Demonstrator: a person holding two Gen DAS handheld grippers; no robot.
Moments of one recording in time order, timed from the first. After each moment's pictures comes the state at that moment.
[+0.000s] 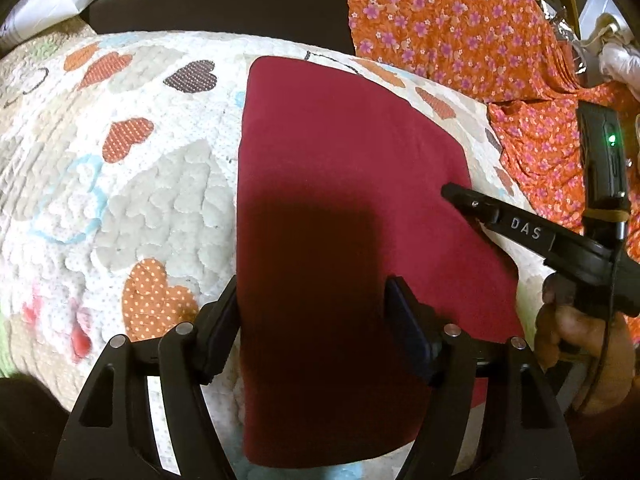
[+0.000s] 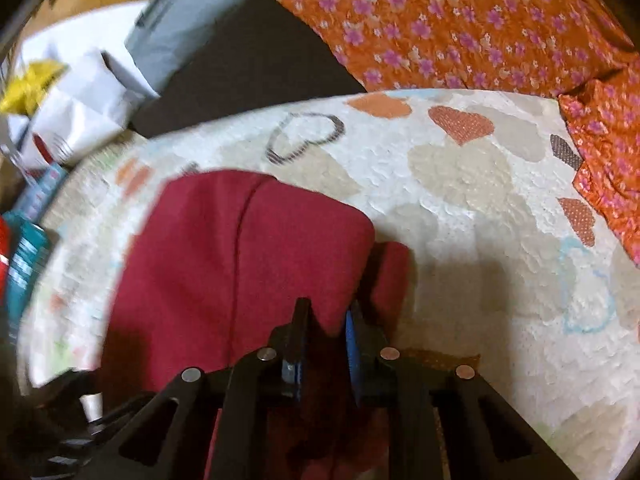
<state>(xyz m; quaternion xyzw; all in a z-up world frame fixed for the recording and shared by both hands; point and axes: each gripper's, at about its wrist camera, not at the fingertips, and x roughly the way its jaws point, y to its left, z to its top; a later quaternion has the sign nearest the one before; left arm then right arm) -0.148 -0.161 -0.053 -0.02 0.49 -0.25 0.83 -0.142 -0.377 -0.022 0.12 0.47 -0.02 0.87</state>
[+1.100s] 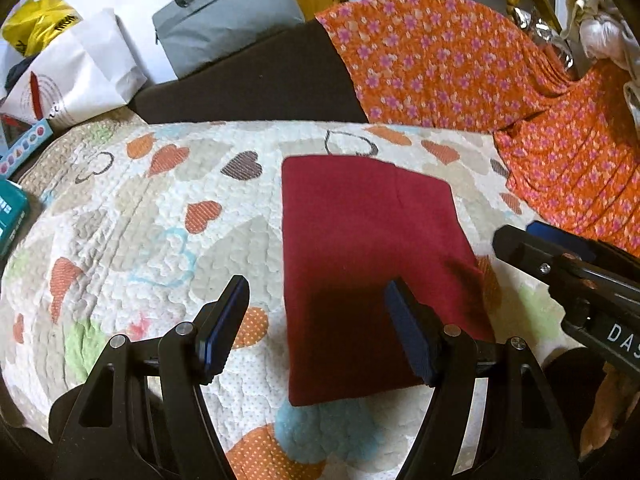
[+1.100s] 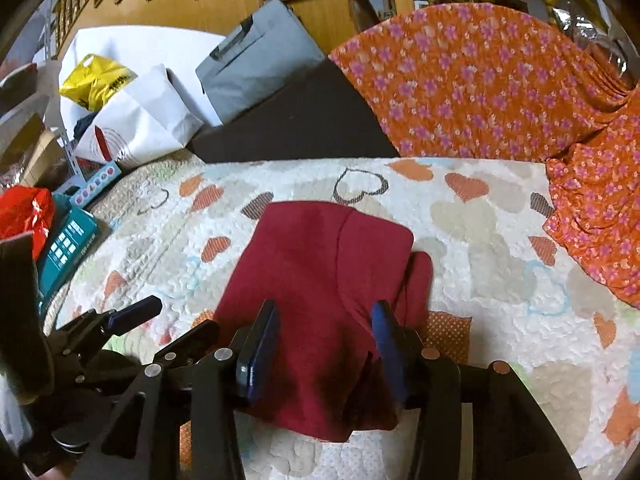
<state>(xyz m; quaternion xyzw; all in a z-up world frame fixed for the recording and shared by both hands) -0.210 -0.141 0.017 0.04 0.37 -0.19 0.91 -0.251 -0.311 0.076 0.09 0.38 0.00 0.92</state>
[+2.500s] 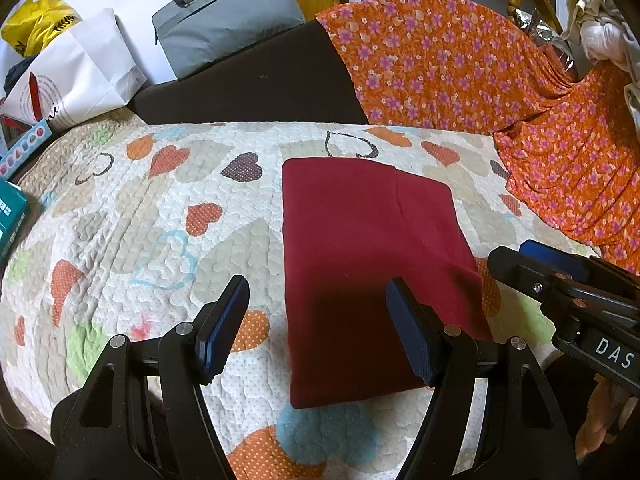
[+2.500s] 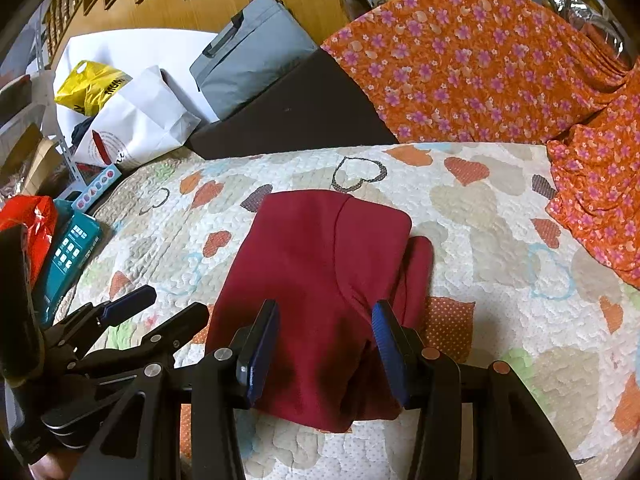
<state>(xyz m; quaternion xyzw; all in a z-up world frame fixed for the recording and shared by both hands) -0.210 -0.146 0.018 0.04 0.37 -0.19 0.91 -0.251 -0.317 0.068 0.11 0.40 0.01 0.91</state>
